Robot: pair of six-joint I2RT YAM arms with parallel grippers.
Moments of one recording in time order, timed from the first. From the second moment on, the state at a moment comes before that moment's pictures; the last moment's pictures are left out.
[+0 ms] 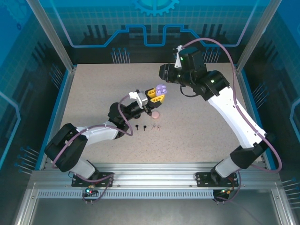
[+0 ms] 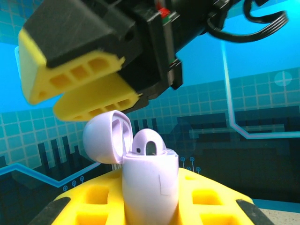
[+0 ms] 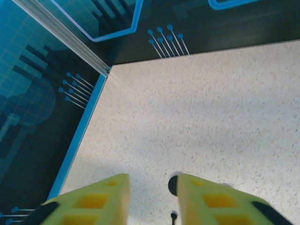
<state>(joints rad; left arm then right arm) -0.63 1.53 0.72 1.27 0.43 -0.03 0.61 1.56 1.90 -0.86 -0.01 0.59</state>
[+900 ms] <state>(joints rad) -0.64 1.58 0.73 1.24 0.46 -0.04 0.60 1.29 1.63 -0.91 -0.11 0.61</state>
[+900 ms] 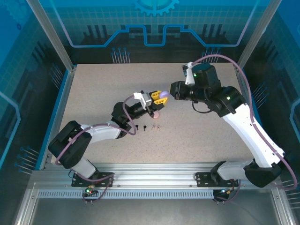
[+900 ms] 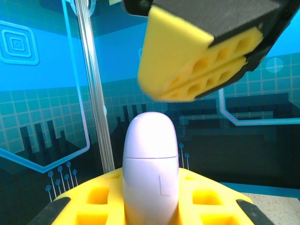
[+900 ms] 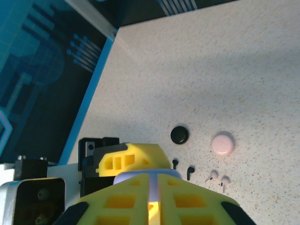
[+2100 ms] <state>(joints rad) -0.82 1.72 0.84 0.70 0.17 -0.59 0.52 1.08 1.17 -0.85 0.24 0.74</state>
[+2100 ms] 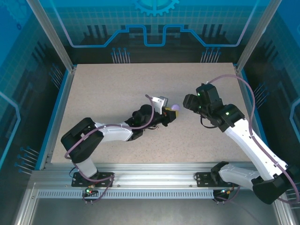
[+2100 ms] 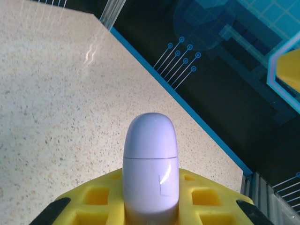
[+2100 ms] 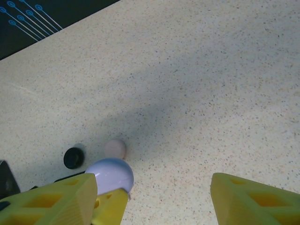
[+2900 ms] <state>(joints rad) -0.90 2.06 1.17 0.39 0.13 -0.93 0.38 0.87 0.97 -0.86 0.23 0.72</state>
